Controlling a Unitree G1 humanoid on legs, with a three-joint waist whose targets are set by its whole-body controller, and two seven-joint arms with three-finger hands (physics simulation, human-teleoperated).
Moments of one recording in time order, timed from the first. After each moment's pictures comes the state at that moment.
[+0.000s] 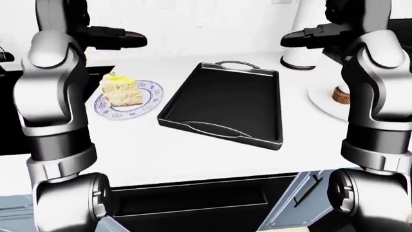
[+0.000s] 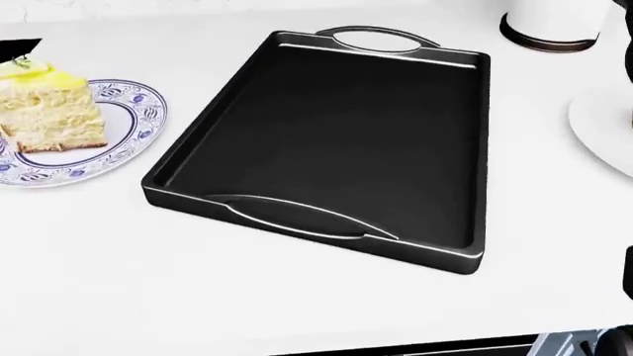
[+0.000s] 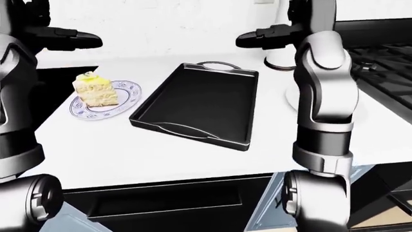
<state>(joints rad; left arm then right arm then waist) -1.04 0.49 0.22 0.10 -0.06 0.66 -0.01 -1.01 -0.47 -0.21 0.09 0.13 0.56 0.04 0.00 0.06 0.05</state>
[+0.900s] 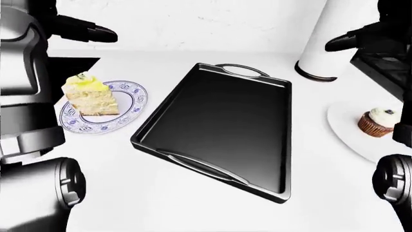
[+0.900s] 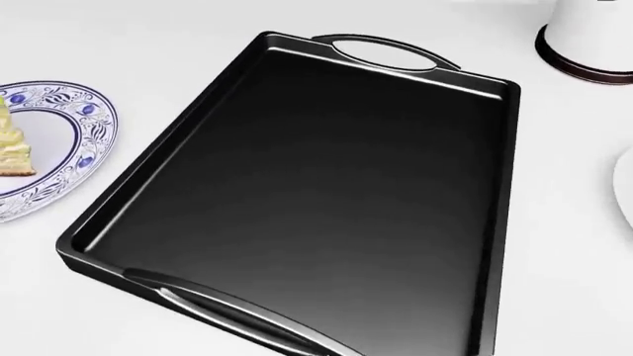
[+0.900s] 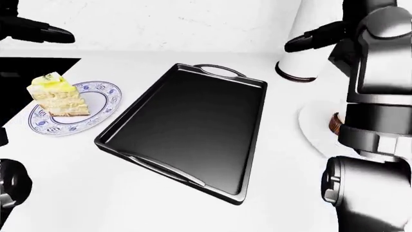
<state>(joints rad) -1.20 0.67 0.18 0.45 0.09 0.60 -0.19 -1.14 -0.75 -0.14 0.37 -0.16 0.70 0.29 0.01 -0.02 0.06</state>
